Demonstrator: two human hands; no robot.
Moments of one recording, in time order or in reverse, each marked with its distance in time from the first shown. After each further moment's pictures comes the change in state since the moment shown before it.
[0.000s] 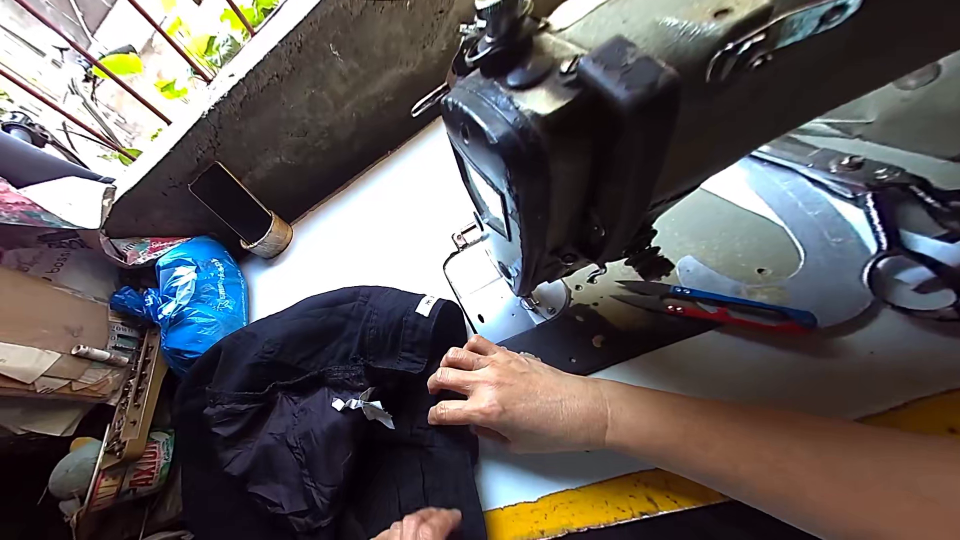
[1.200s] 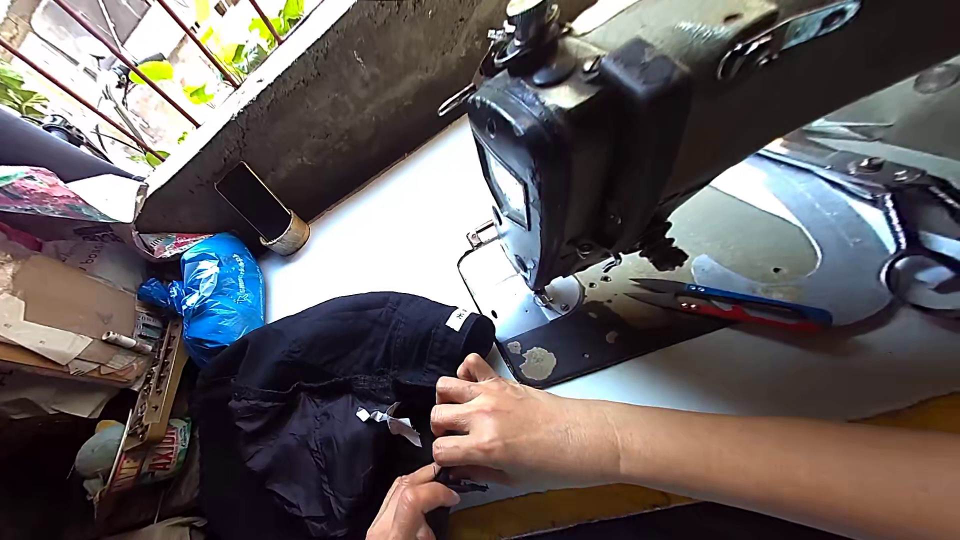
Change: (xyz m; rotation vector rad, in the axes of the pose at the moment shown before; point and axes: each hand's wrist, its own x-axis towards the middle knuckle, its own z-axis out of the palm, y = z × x) left_hand 0.015 -0.037 -0.002 -0.567 0.077 0.122; right_hand 0.020 -0.031 -0.002 0.102 0.061 -0.115
